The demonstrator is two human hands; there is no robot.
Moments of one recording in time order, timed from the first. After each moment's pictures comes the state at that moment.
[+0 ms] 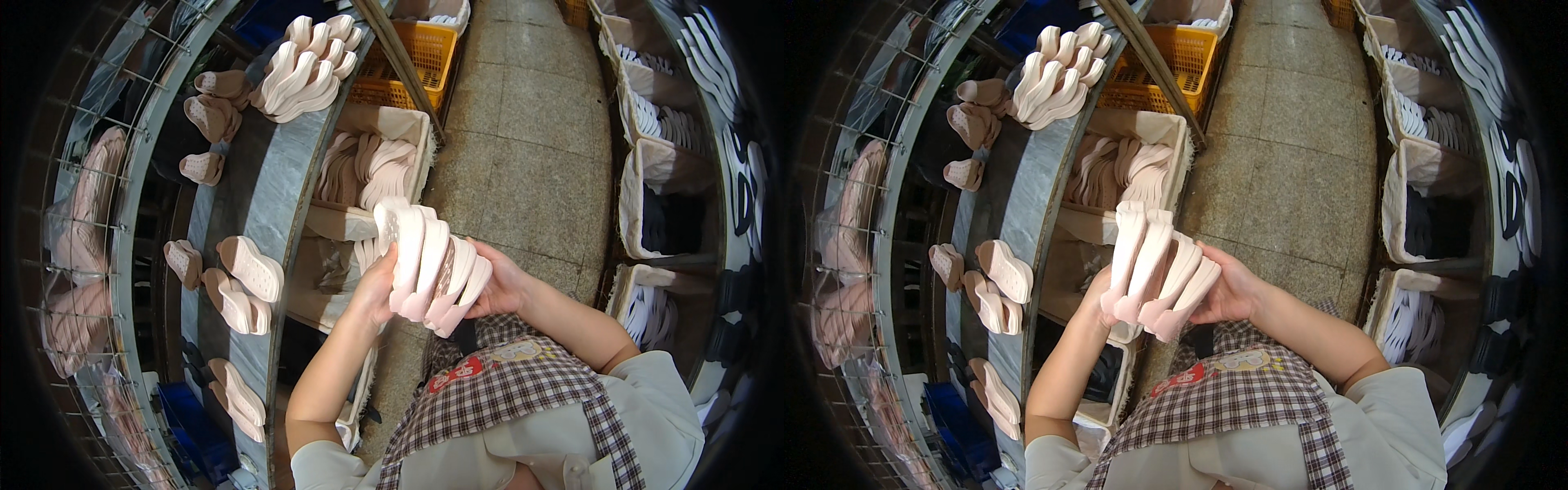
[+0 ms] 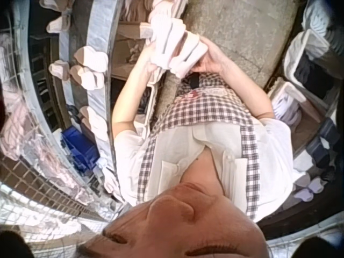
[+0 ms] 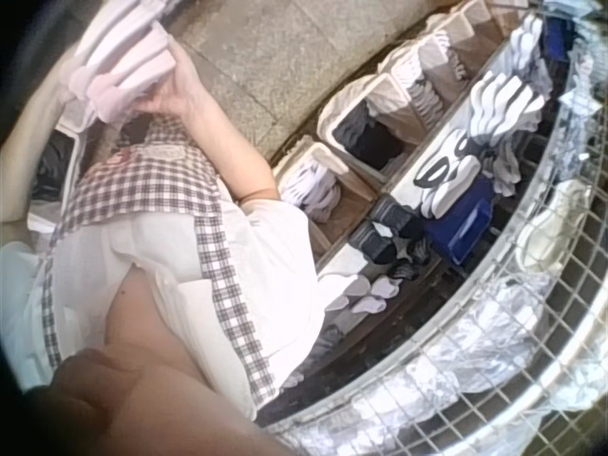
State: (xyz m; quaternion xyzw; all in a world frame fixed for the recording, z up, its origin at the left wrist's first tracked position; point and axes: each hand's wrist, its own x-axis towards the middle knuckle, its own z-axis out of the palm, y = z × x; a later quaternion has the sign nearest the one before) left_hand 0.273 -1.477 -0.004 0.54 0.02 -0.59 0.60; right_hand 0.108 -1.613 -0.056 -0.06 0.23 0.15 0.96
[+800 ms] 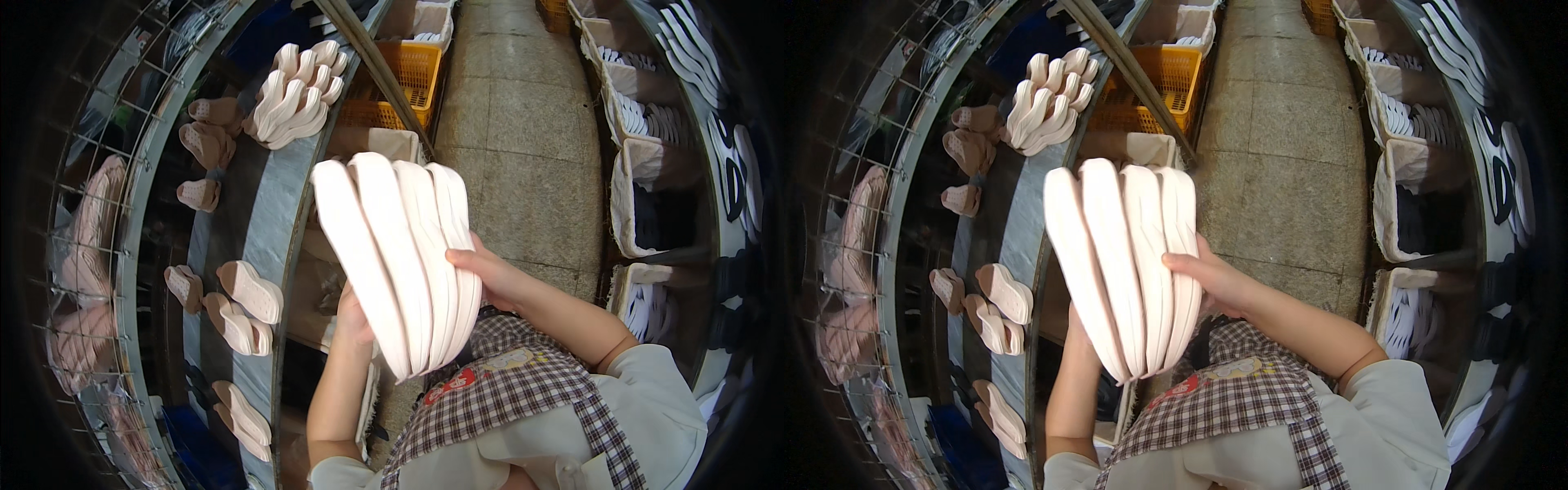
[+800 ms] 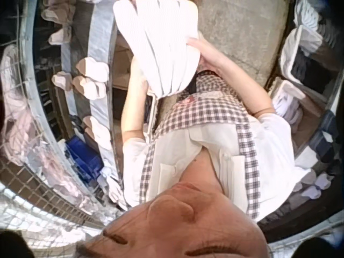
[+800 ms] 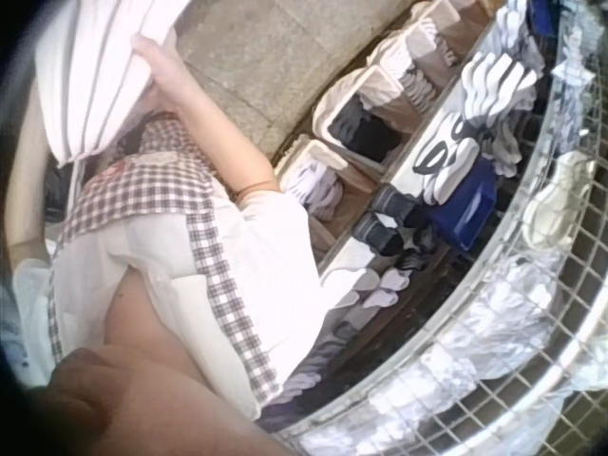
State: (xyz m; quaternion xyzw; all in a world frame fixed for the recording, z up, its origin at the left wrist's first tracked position) left_hand 0.278 -1.466 0.005 0.37 -0.06 -0.57 0.73; right_hand 0.113 -1.621 0.000 -0.41 0.18 -0.06 0.89
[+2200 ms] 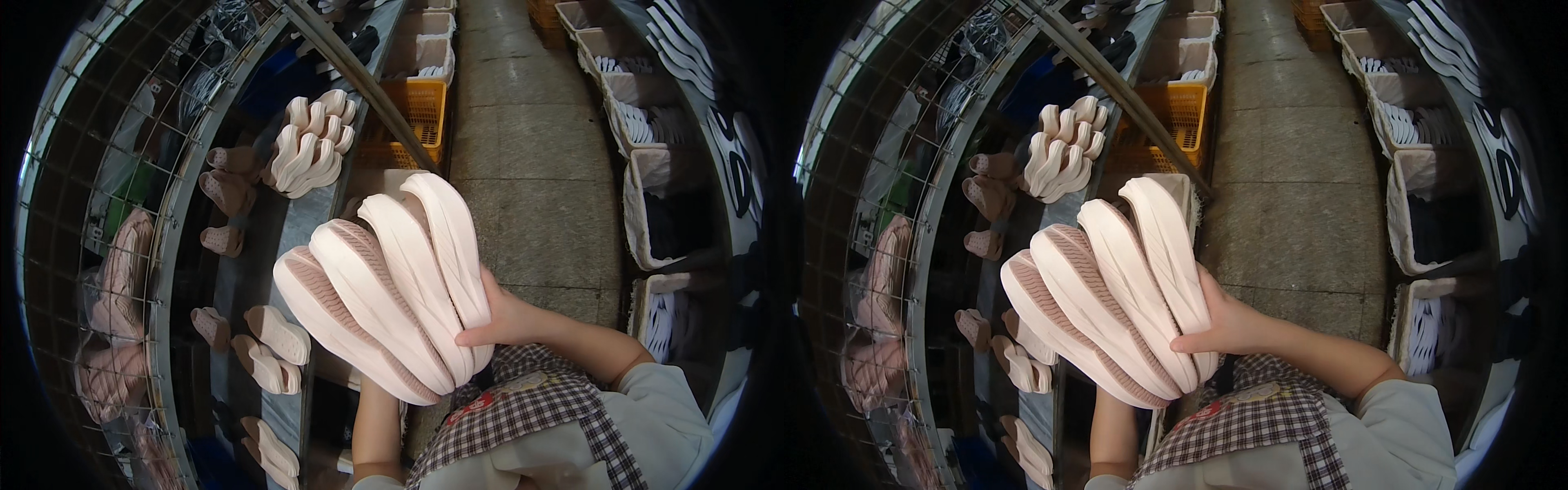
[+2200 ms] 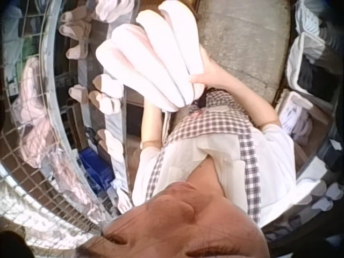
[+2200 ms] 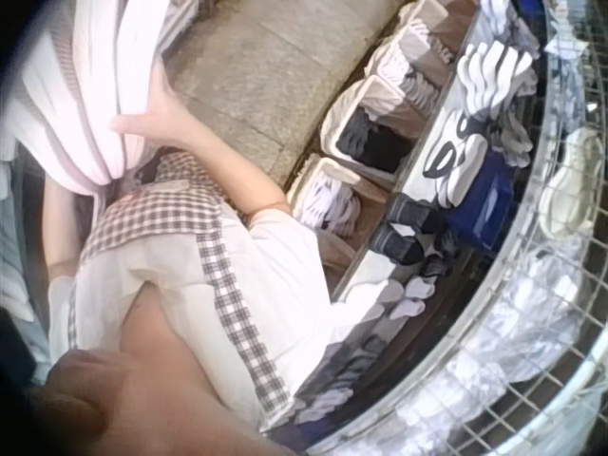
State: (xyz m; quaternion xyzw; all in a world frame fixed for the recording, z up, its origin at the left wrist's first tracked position) left_hand 0.297 -1.490 -0.003 0.31 -0.06 -0.48 0.82; right_hand 0.099 -1.635 0.033 -0.62 0.11 -0.10 0.77
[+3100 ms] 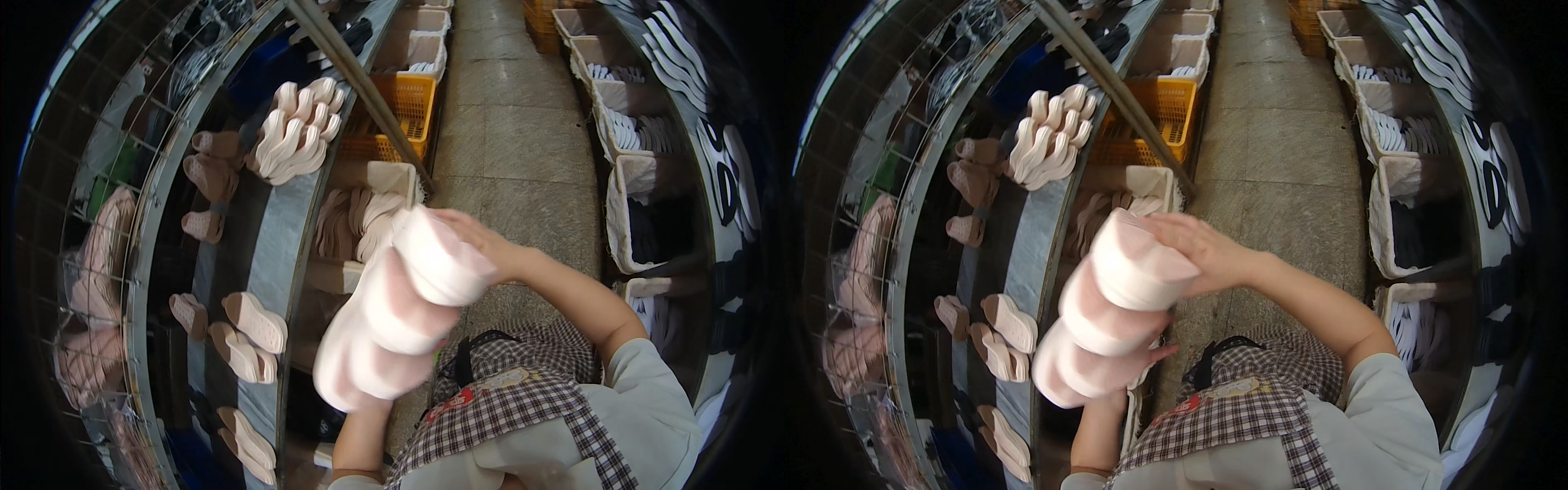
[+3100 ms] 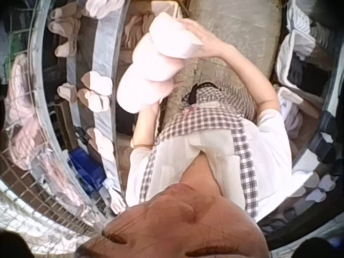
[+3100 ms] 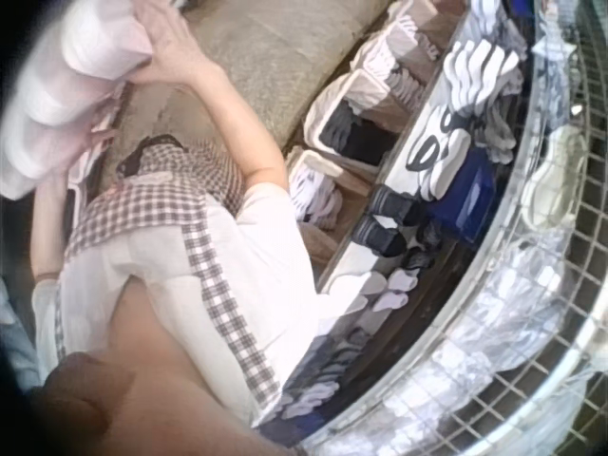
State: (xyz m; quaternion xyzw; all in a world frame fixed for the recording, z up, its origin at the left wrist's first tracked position) left_hand 0.239 -1.467 0.015 0.51 -0.10 -0.57 0.63; right_hand 0.124 -1.703 0.008 -0.88 -0.04 -0.23 0.41
